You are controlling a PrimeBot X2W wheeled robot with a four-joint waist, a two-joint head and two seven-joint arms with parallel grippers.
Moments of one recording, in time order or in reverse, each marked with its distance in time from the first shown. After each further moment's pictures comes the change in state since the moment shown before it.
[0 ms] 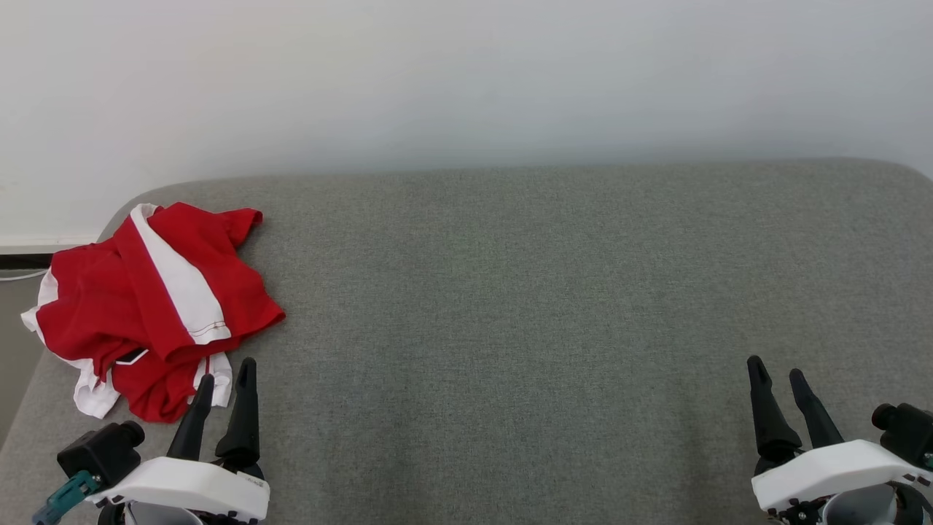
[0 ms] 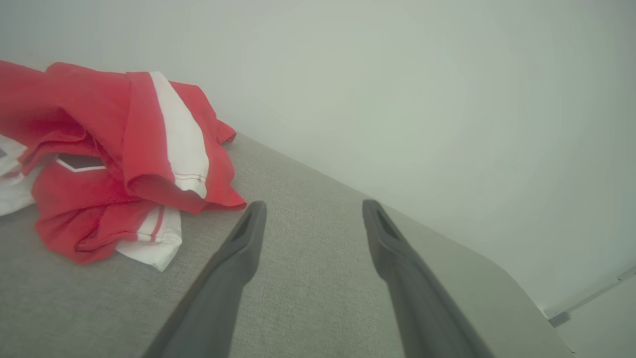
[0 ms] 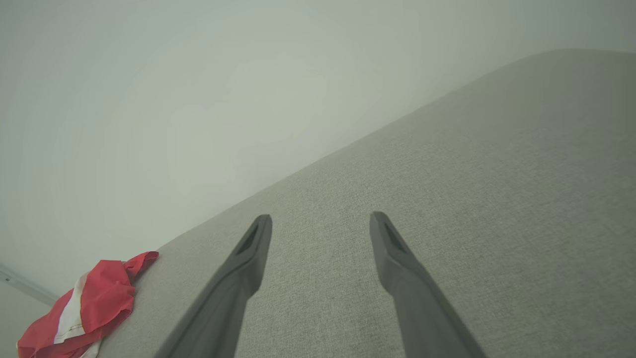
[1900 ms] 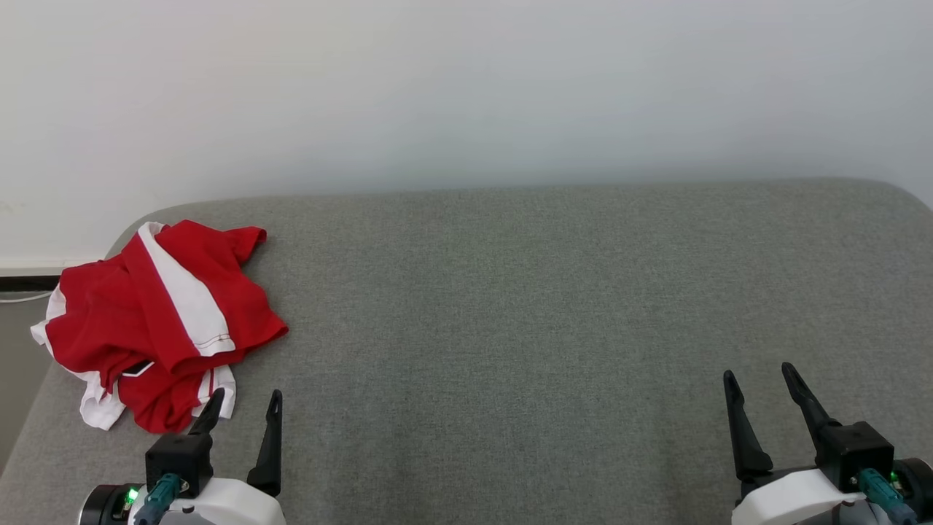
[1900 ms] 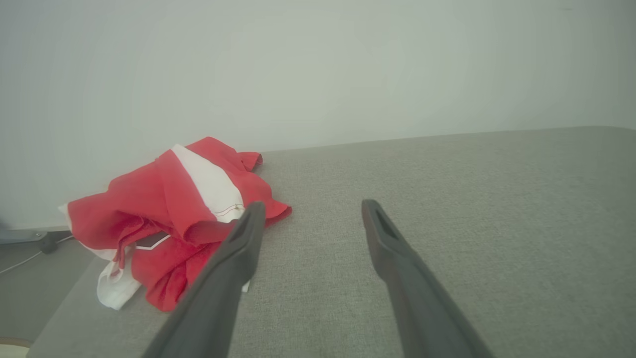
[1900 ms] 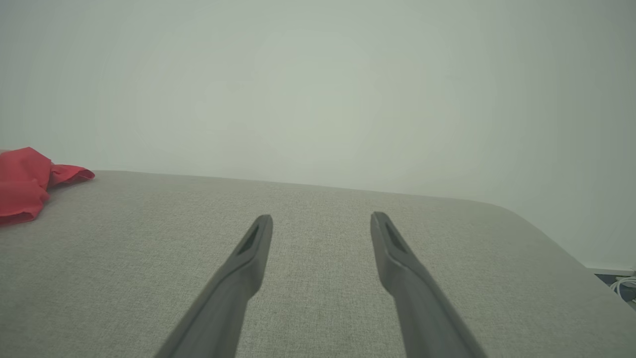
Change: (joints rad) left arm 0.026 0.038 -0.065 0.014 0.551 0.090 -0.030; right arm 0.029 0.024 -0.008 -0.003 -0.631 0.000 -0.157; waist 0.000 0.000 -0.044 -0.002
